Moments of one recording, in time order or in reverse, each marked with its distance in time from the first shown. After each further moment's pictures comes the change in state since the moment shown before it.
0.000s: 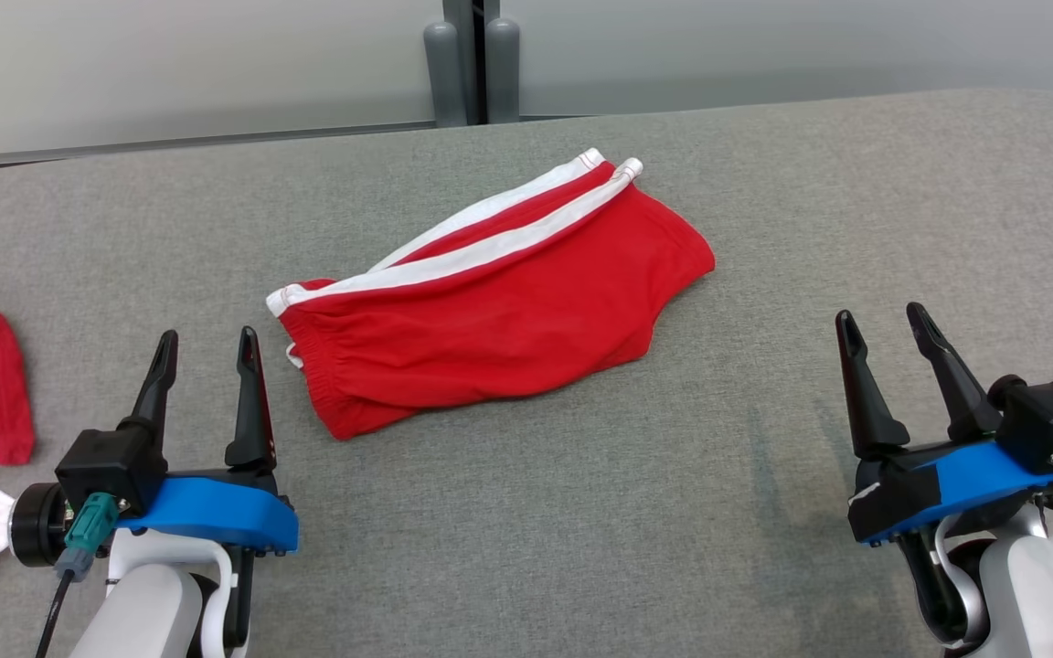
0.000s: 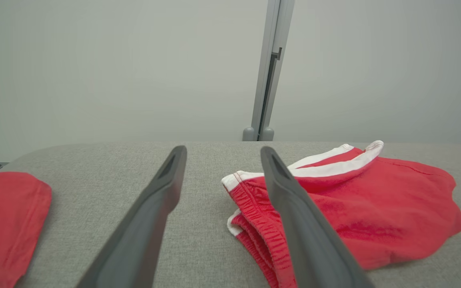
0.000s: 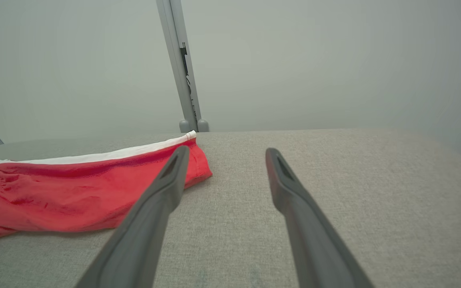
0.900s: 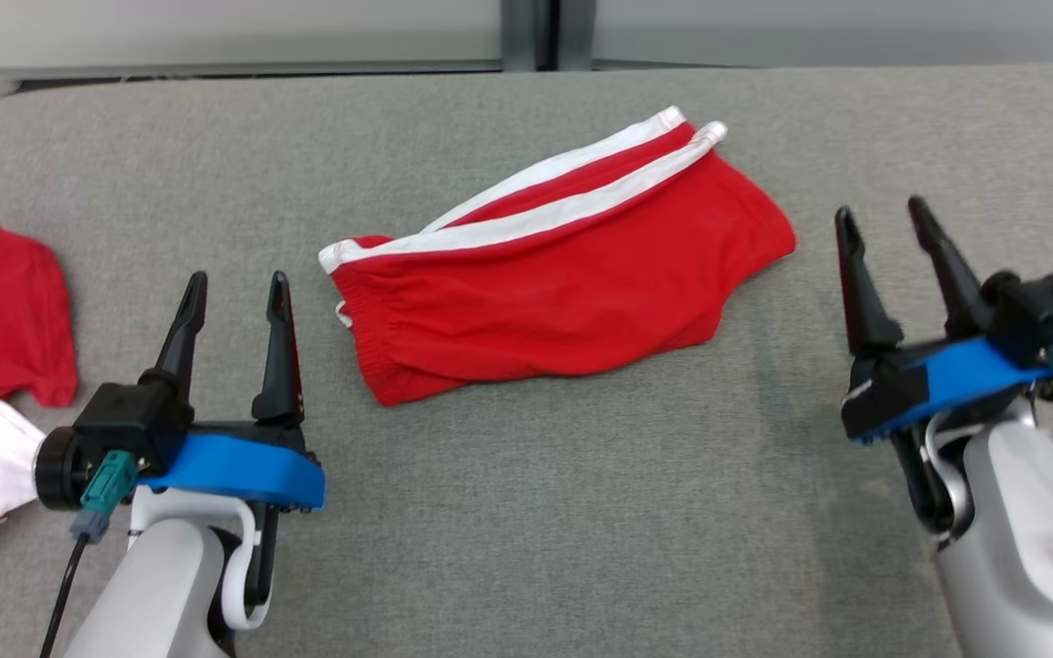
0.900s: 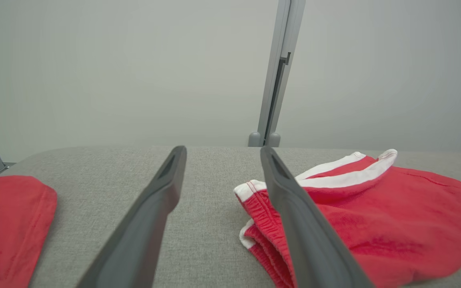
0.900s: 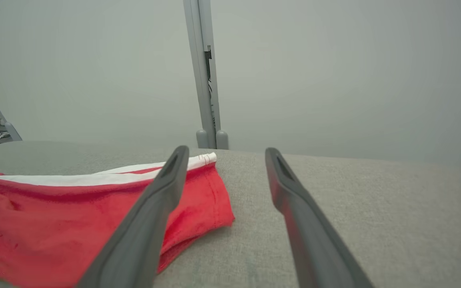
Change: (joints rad) left arm -0.088 -0.042 -0.017 0.000 0.017 -0.035 -0.007; right arm -0.277 -0.065 0.067 0.283 0.009 0.000 -0.141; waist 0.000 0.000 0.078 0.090
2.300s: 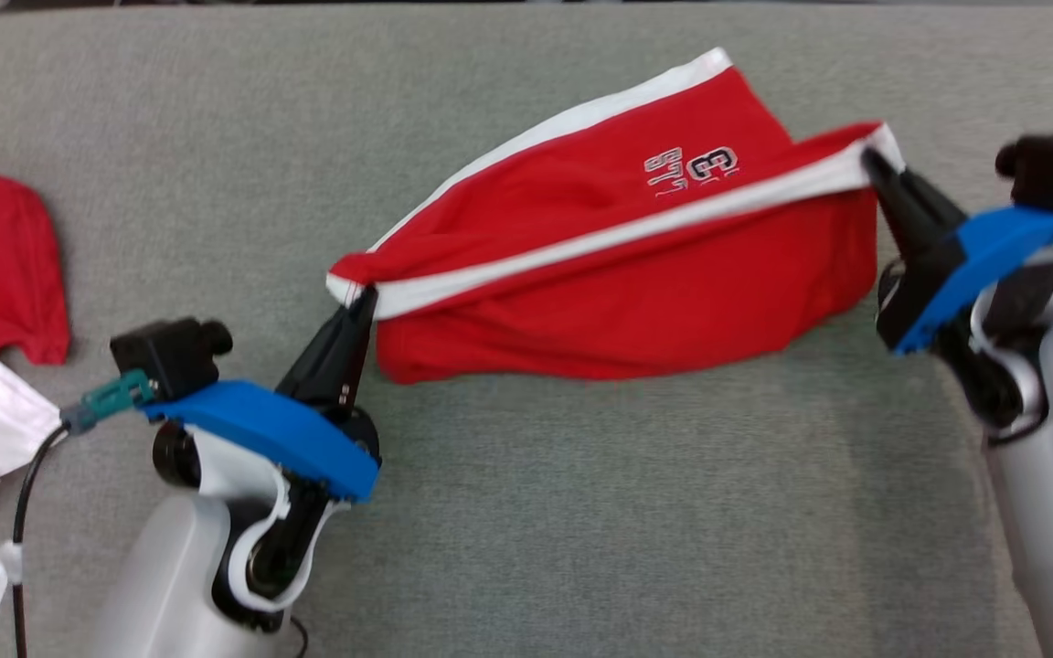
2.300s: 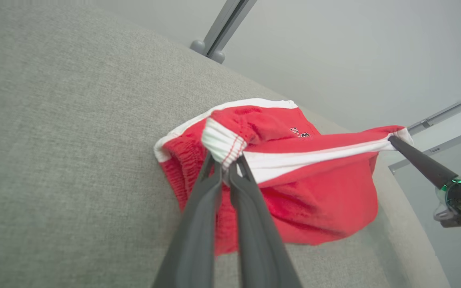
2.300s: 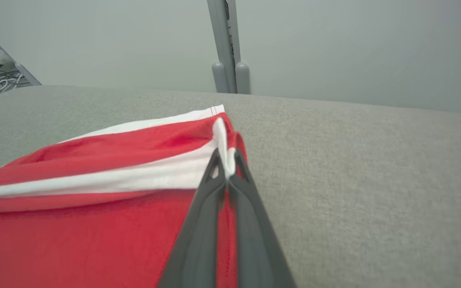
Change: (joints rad) left arm 0.017 -0.080 0.040 -0.119 -0.375 -0.161 0.396; right arm -0.110 -0.061 -0.001 -0.110 0.136 0.001 0.505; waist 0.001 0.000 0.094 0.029
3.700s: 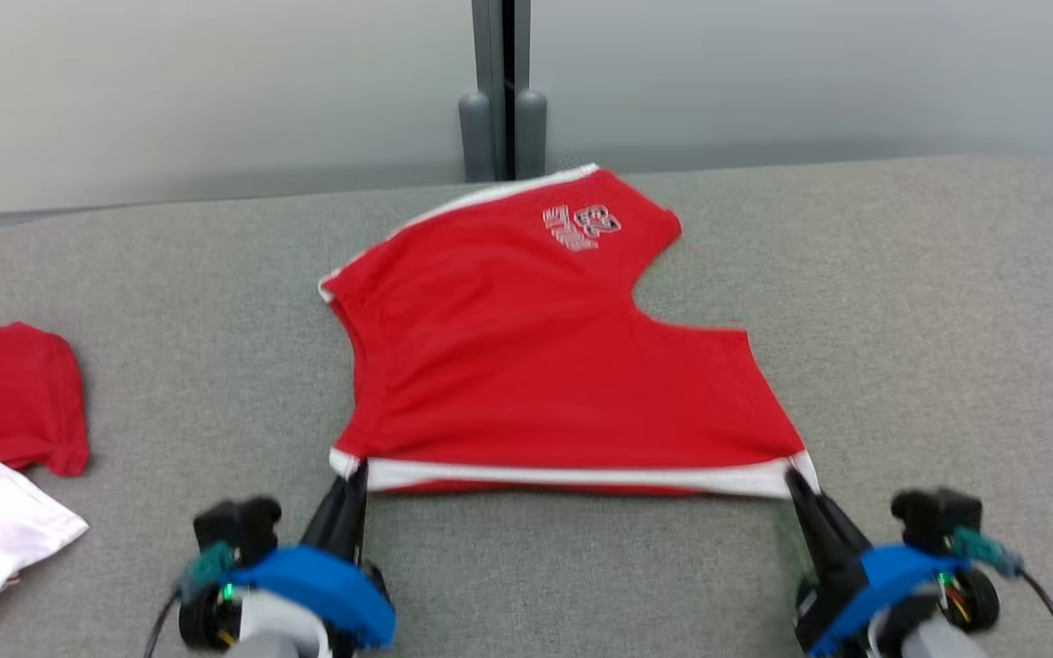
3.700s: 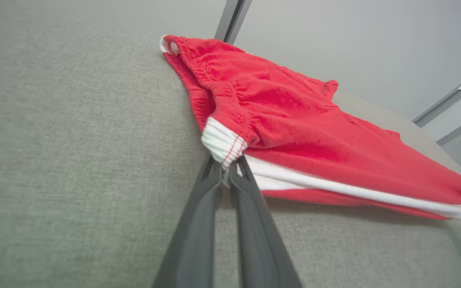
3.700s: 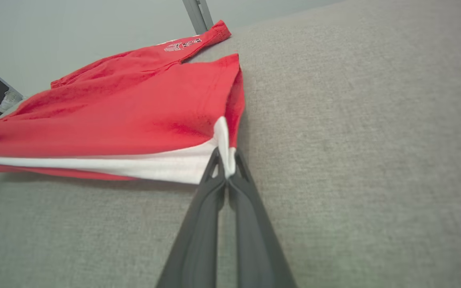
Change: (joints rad) left arm -0.009 -0.099 -0.053 0.665 0.192 -0.110 -0.412; right arm 0.298 0.068 0.217 0.431 0.179 0.001 -0.545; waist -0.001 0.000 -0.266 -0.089
